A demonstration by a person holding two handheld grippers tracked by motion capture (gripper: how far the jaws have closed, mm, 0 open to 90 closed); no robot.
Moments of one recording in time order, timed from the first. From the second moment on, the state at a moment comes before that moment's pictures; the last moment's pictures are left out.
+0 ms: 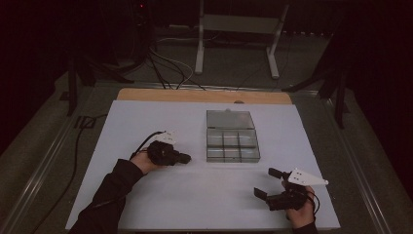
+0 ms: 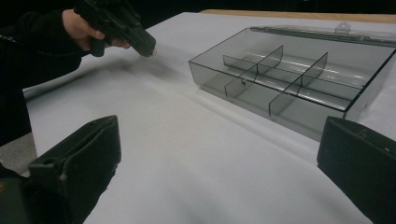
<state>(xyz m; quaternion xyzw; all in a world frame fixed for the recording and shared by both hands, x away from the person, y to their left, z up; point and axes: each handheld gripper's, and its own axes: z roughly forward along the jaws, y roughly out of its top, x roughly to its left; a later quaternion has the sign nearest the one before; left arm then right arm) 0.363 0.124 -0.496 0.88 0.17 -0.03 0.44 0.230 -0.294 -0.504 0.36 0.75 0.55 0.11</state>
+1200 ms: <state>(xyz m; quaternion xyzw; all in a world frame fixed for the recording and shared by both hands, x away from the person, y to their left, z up) 0.391 0.067 -0.476 0.85 0.21 -0.02 0.48 0.230 -0.295 -0.505 0.36 0.75 0.55 0.12</state>
